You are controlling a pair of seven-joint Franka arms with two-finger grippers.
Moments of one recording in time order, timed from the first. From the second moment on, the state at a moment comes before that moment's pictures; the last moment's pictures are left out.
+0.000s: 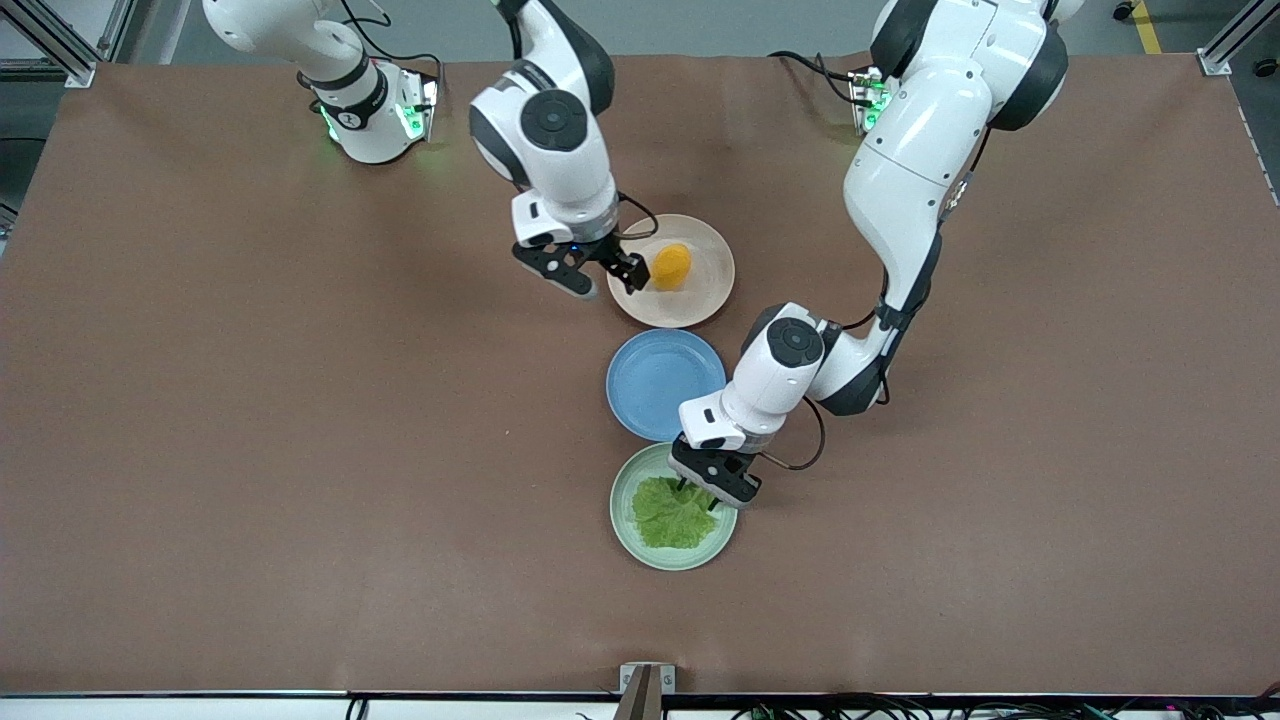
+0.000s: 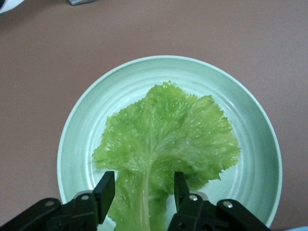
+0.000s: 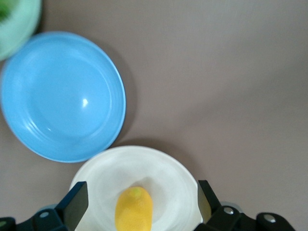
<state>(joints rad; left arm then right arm) -0.46 0.96 -0.12 -1.41 0.09 2.86 -0.01 0.92 0.33 -0.07 -1.93 0.10 2.30 1.38</state>
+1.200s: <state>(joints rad) -0.37 0.78 -0.11 -1.48 0.14 2.84 0.00 1.12 0.62 -0.08 -1.83 0.07 2.49 1.58</state>
